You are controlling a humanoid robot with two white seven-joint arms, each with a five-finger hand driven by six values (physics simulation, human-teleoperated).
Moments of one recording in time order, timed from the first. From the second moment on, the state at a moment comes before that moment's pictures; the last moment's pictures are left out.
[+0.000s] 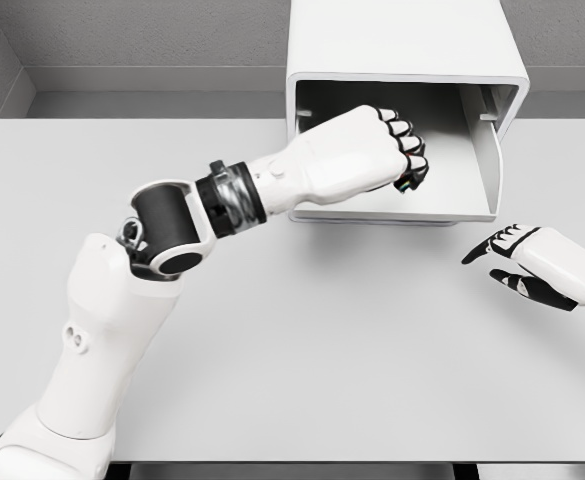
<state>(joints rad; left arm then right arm) -0.54 0.01 -0.39 -1.72 -0.98 -0.61 -0.51 0.11 -0.75 -0.03 -1.68 0.34 -0.61 0.31</state>
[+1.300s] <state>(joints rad) -0.54 0.00 -0.39 -1.65 -0.98 -0.61 -0.51 0.11 -0.74 -0.03 -1.70 0.33 -0.61 0.34</state>
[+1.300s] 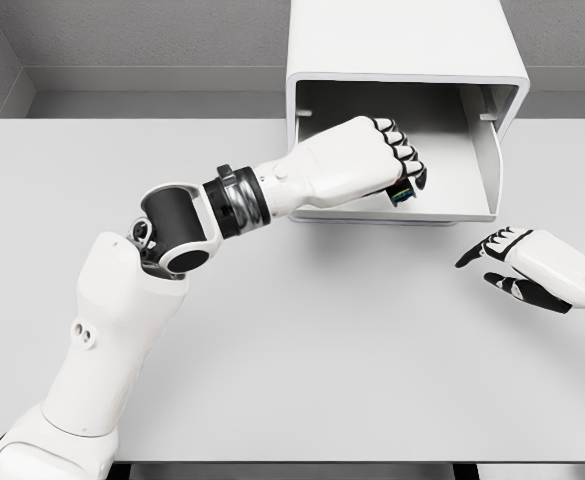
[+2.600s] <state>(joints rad) -0.15 0.37 0.11 -1.78 -0.54 -0.61 -0.50 0.11 -0.73 -0.03 -1.74 0.33 -0.61 0.34</state>
